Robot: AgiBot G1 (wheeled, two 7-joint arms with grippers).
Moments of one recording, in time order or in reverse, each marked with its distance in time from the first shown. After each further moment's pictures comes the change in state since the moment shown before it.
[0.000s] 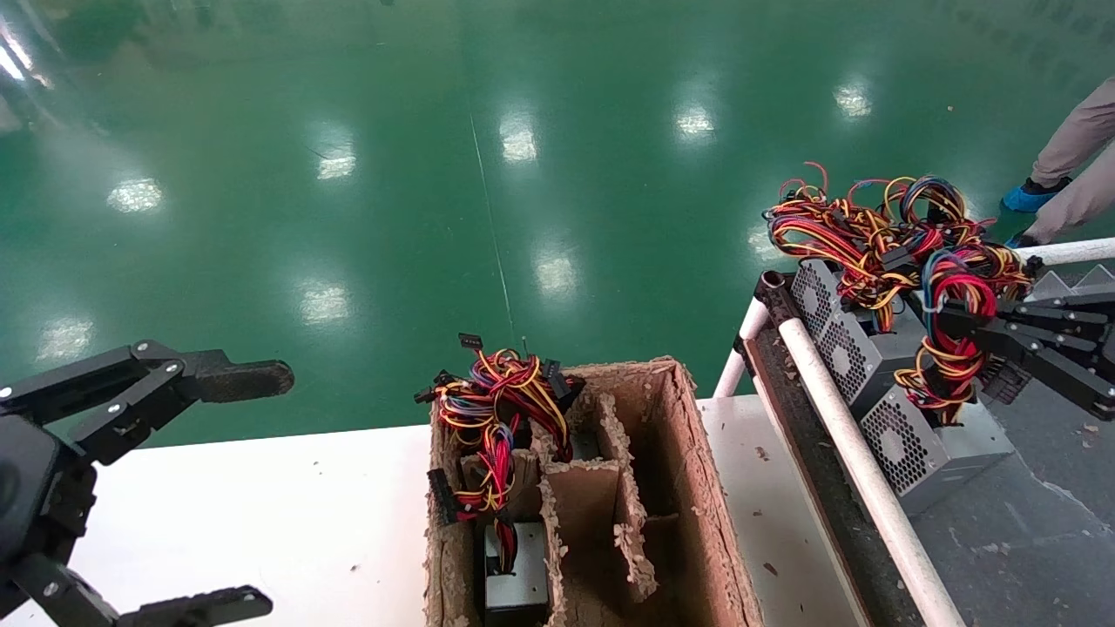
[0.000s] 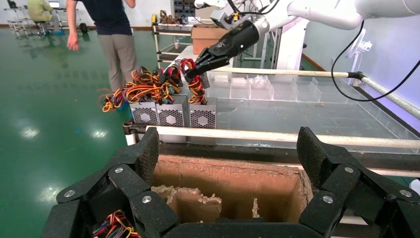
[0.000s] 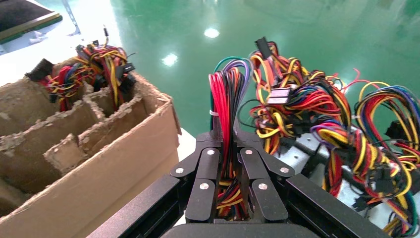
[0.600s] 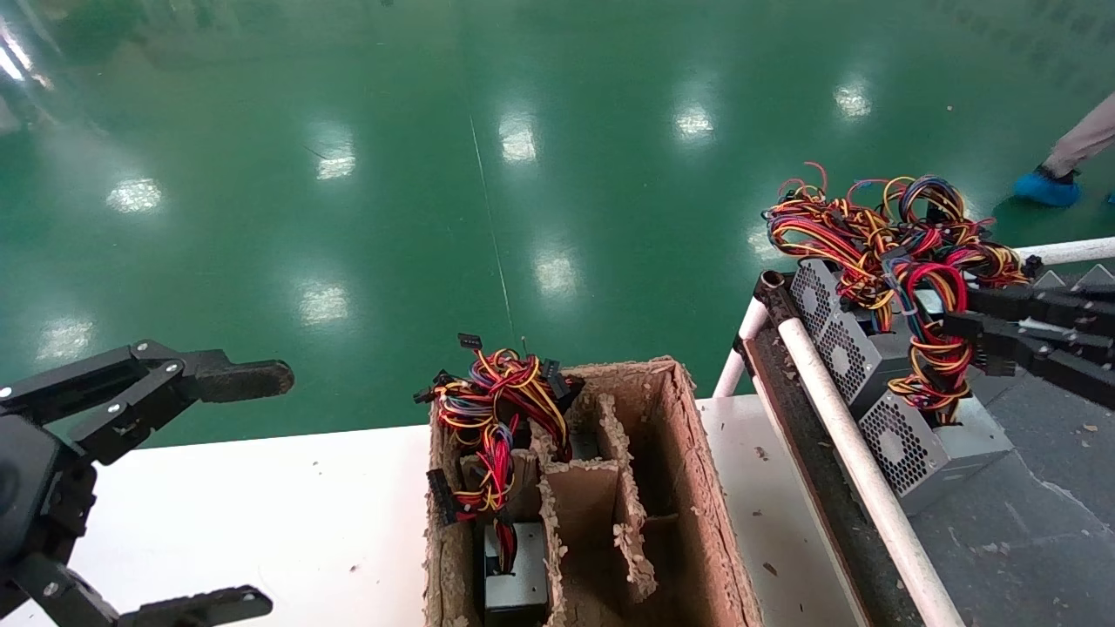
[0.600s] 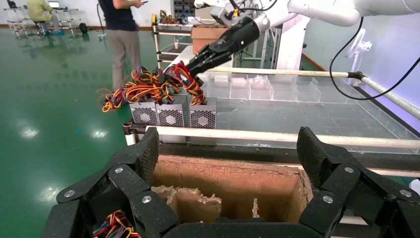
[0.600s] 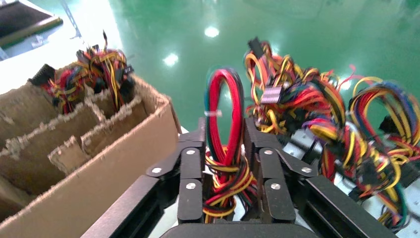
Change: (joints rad) left arm 0.000 0.000 0.001 0.000 0.000 0.000 0.000; right arm 0.068 -0.006 -0.037 -0.053 -0.005 -0.033 0.013
